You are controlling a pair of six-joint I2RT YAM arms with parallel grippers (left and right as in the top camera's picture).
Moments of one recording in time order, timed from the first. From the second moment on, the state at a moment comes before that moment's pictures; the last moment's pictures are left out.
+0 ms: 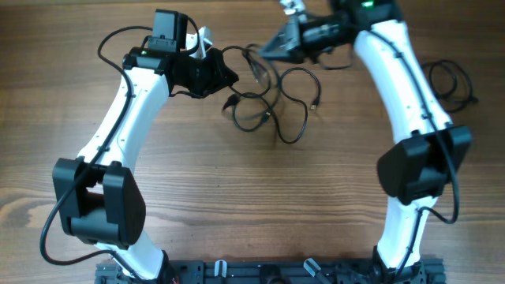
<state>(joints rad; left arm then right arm) -0.18 1.83 1.52 -0.76 0.62 -0.58 0.20 2.13 2.14 -1.16 -0.94 0.31</state>
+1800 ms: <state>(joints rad) -0.13 1.84 1.51 -0.70 0.37 -0.65 -0.32 1.67 2.33 -1.33 -0.63 0.18</state>
